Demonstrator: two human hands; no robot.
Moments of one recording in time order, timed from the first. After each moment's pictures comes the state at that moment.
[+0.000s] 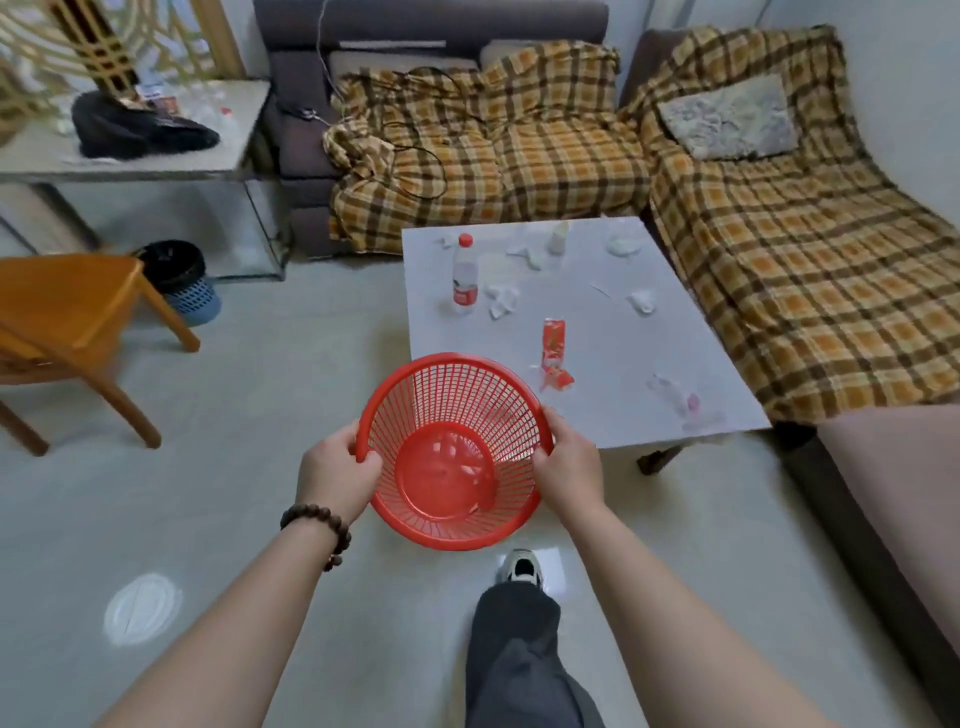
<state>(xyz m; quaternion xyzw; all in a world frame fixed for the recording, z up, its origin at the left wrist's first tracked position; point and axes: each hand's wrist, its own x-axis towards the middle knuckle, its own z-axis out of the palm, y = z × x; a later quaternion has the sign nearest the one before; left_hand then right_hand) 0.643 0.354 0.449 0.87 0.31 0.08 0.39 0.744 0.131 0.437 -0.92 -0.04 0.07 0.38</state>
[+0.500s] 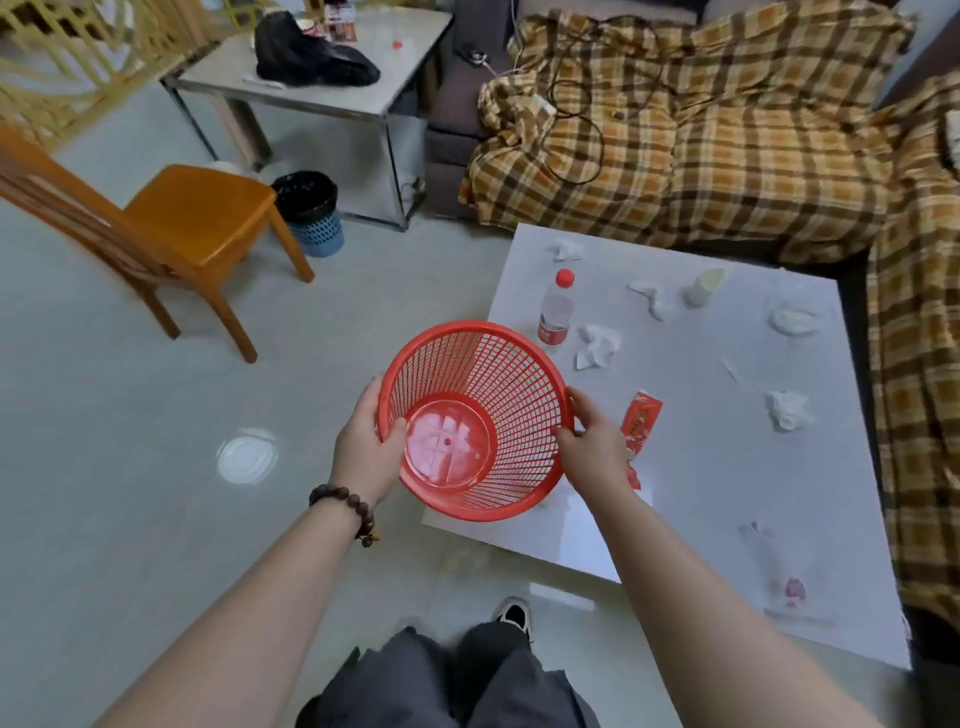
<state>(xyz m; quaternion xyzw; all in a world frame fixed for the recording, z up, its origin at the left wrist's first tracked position) 0.816 0.365 0.444 0.74 0.42 0.20 0.49 0.989 0.204 0.423 -0.85 -0.13 0.23 0.45</state>
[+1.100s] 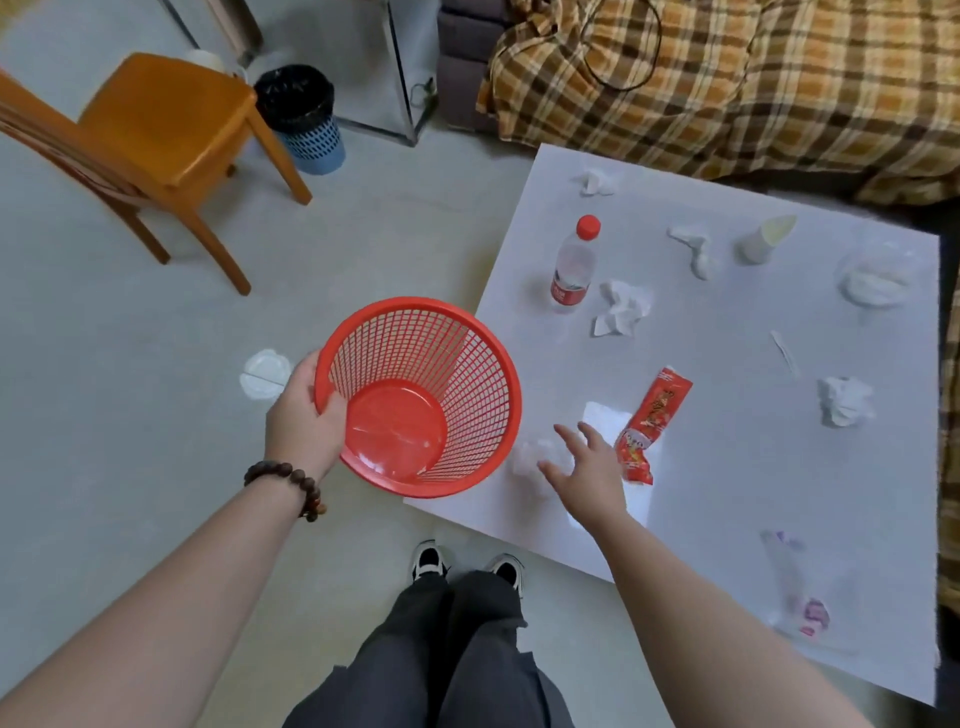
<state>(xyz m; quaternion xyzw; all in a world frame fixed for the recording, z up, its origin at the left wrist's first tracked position) 0.845 0.416 0.386 0.72 0.57 0.16 0.37 1.041 0.188 0.275 -0.89 -0.25 0.32 0.21</state>
